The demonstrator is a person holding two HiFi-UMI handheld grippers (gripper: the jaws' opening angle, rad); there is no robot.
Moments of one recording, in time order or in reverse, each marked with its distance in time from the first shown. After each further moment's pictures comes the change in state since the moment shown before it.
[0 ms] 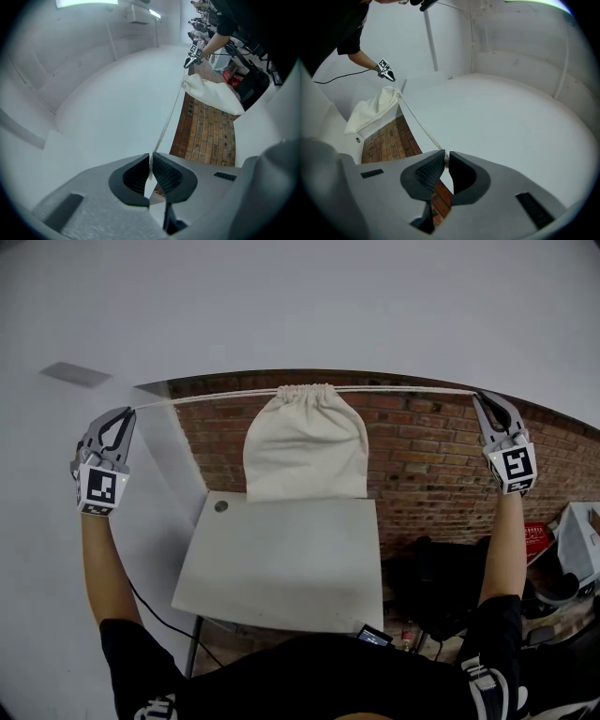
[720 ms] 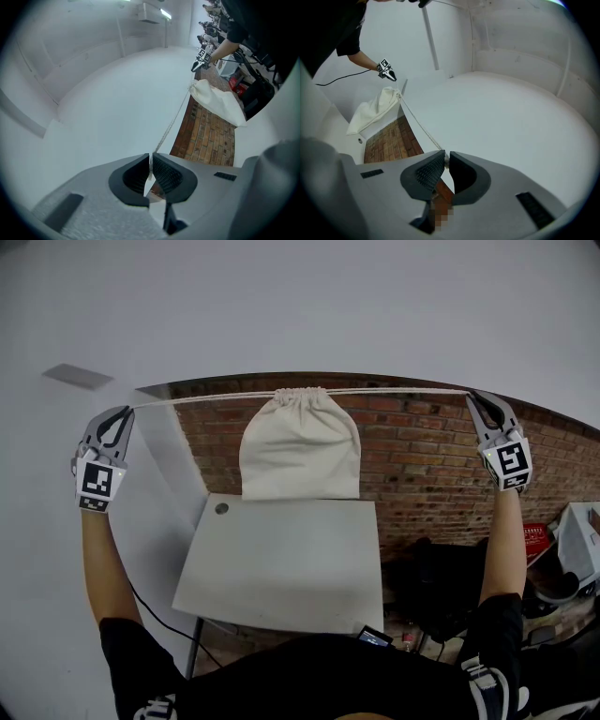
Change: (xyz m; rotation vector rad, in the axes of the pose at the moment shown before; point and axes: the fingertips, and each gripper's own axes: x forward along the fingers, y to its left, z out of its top) left arm 0.003 0.010 0.007 -0.070 0.002 -0.016; right arm 0.006 0.003 -0.002 0.016 0.018 0.031
